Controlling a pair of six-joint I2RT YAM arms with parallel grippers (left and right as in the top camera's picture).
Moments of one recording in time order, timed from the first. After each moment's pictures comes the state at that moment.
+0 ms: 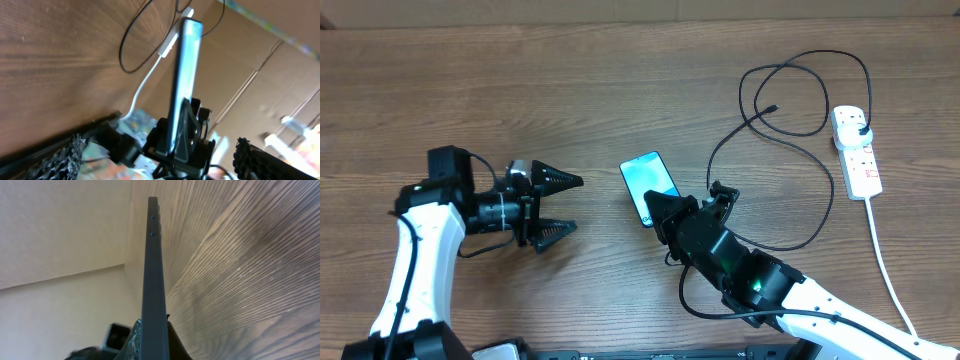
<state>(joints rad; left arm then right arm) 0.21 1.42 0.92 -1.03 1.20 -0.58 0.92 1.17 0.64 0.04 0.25 1.78</state>
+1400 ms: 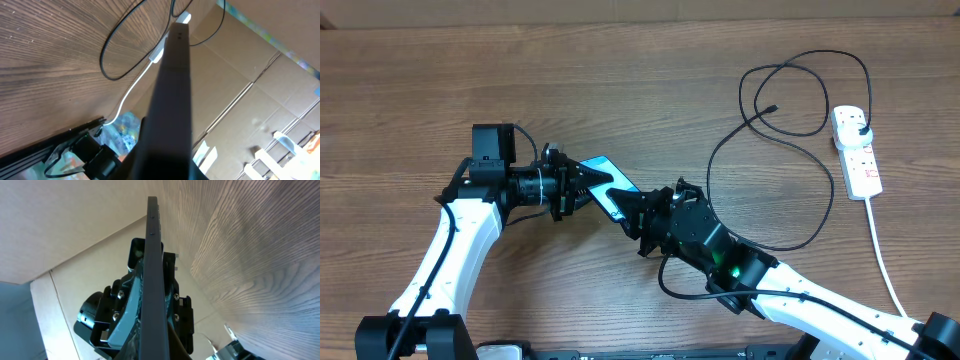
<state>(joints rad) -0.01 1.45 0.89 -0.48 1.14 -1.18 0.90 1.32 0.64 0.38 -0.04 2.06</state>
